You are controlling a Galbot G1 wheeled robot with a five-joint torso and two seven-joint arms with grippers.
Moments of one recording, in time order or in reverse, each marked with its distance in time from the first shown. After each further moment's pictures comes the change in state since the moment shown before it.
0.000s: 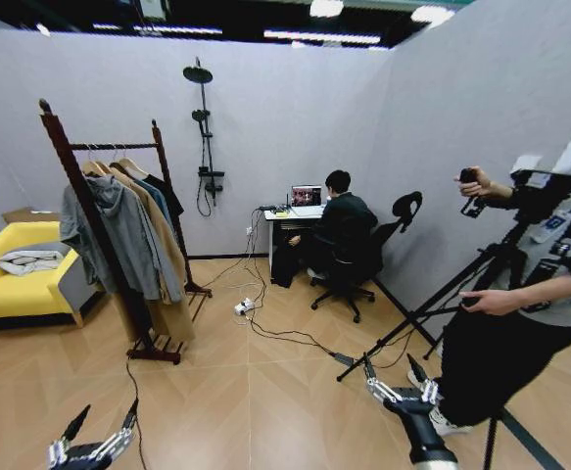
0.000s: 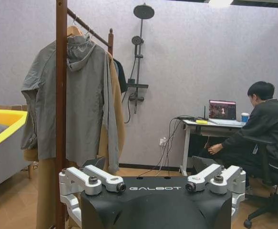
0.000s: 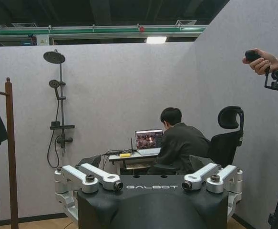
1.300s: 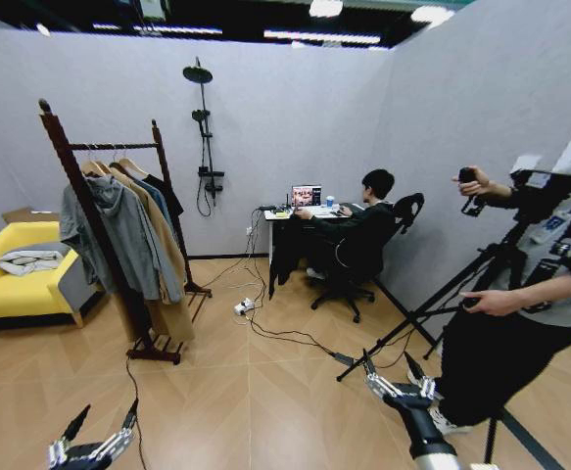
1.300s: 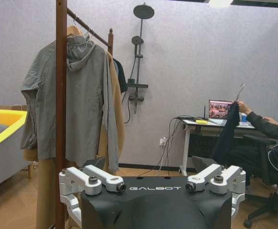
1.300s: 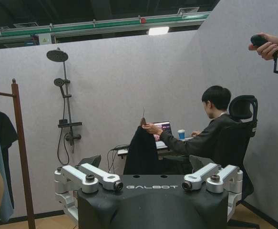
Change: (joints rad) left arm 0.000 0.000 0.000 0.000 0.000 0.000 0.000; right arm 0.014 -0.010 0.005 0.010 0.077 -0.047 -0.036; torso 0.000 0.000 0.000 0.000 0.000
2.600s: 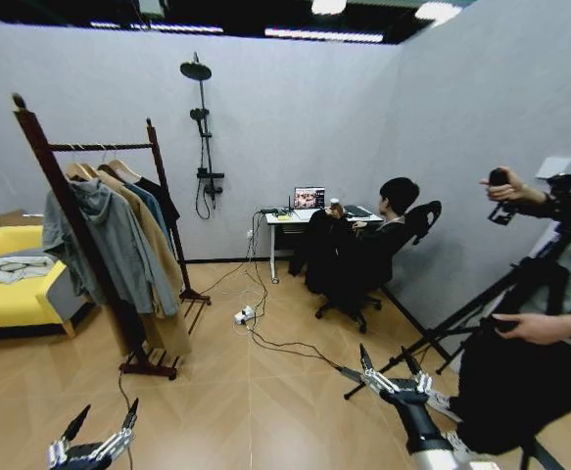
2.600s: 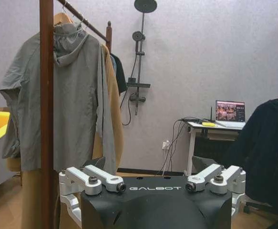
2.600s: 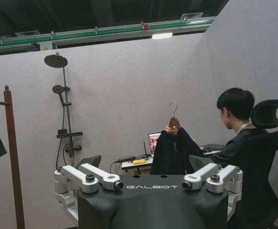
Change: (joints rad) left arm 0.000 0.000 0.000 0.000 0.000 0.000 0.000; right arm 0.037 0.013 -0.004 0.019 -0.004 -0.007 -0.002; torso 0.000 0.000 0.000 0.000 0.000
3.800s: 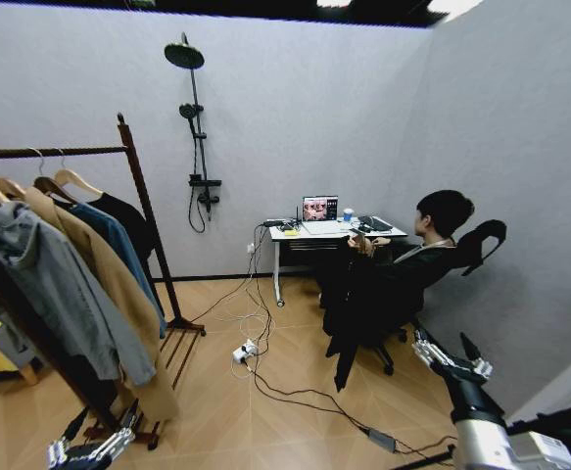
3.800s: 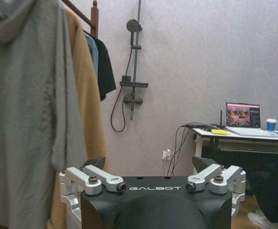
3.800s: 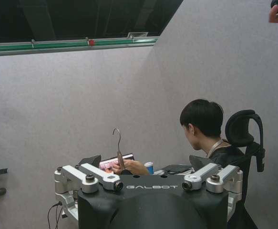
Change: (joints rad) left arm 0.000 0.000 0.000 0.000 0.000 0.000 0.000; right arm 0.101 0.032 0.250 0.016 0.198 -0.096 0.082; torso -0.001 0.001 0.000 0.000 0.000
